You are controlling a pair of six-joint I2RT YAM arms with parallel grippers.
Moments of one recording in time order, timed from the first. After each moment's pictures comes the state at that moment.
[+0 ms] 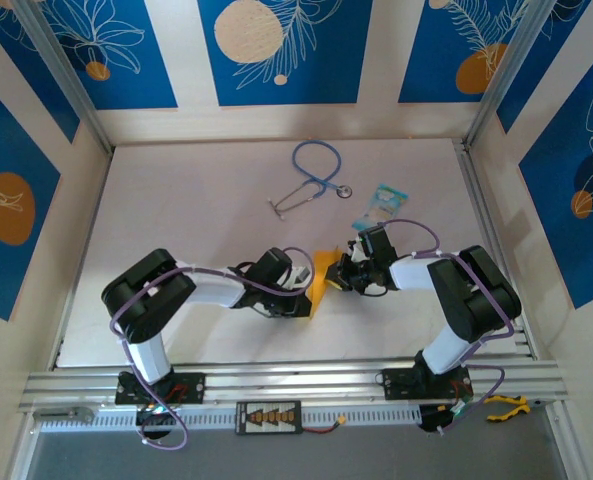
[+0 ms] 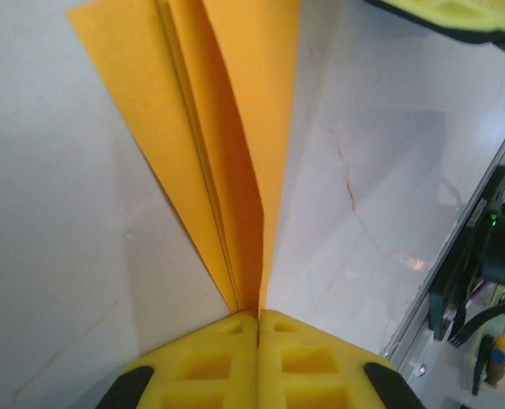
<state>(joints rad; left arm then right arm) -0.86 1.78 0.75 0.08 0.60 -0.77 0.39 1.63 0.58 0.08 -0.60 0.90</state>
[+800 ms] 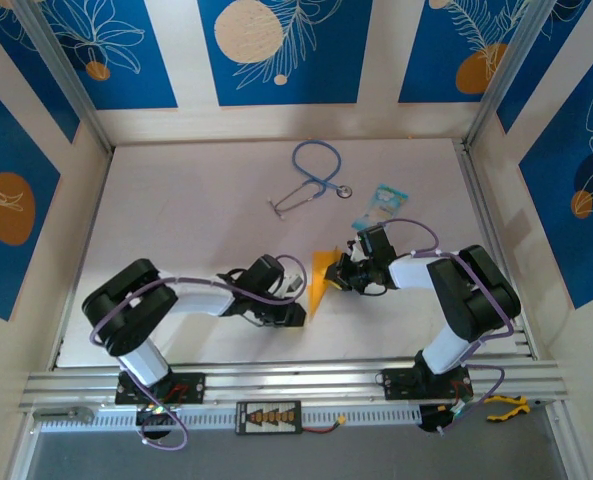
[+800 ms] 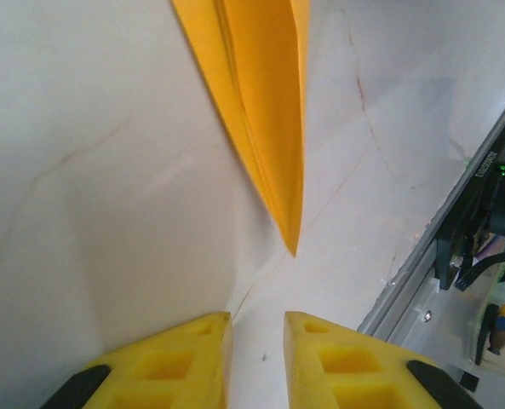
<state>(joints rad) -0.88 1.64 0.66 0.01 0.58 -0.76 0.39 1.63 0.59 0.06 -0.59 0.90</state>
